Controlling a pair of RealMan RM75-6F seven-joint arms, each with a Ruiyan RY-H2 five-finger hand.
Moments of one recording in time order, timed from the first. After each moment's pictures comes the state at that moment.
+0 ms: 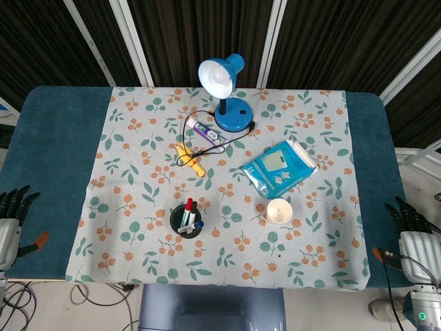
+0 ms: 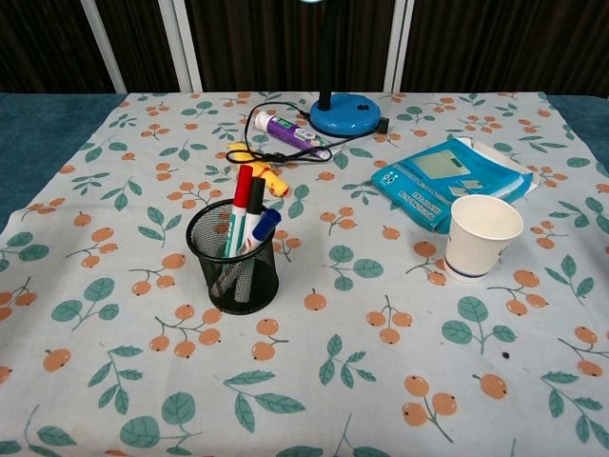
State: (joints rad) left arm -0.09 -1.11 -0.05 -1.70 1.45 1.47 0.10; right arm 0.03 -1.15 0.09 -1.65 -1.45 1.52 -0.13
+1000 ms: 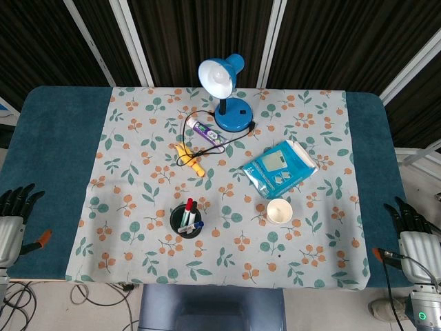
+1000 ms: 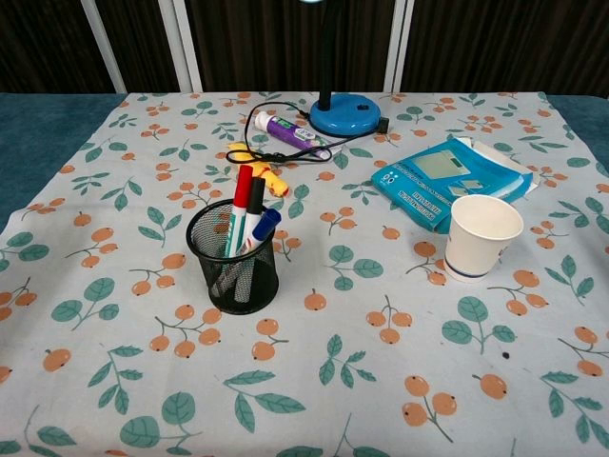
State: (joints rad) left arm -0.11 -1.11 -0.05 -1.65 1.48 1.45 0.06; right arm 0.03 -1.15 0.09 -1.65 -1.45 1.52 -0.12
